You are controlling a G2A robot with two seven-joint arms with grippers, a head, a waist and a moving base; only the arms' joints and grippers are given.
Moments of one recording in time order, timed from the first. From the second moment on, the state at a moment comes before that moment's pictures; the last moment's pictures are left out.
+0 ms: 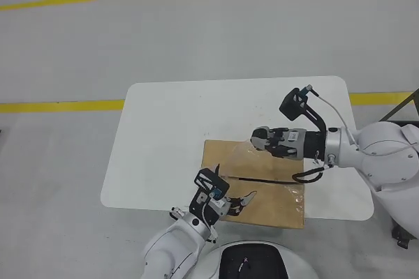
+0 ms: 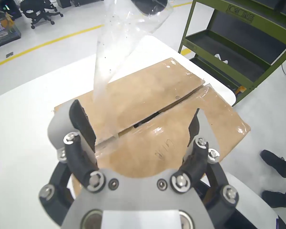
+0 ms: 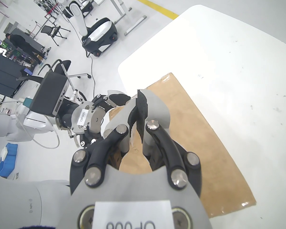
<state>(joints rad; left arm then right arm) 1.46 -1.27 -1.15 -2.13 1.41 -0.24 -0.42 -0.88 -0.97 1.20 -1.90 -0.18 -0.23 0.92</state>
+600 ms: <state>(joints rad) 1.37 -1.29 -1.10 -2.06 1.46 -0.14 -0.48 -0.89 -0.96 1.21 -1.91 -0.17 -0.24 0.95</state>
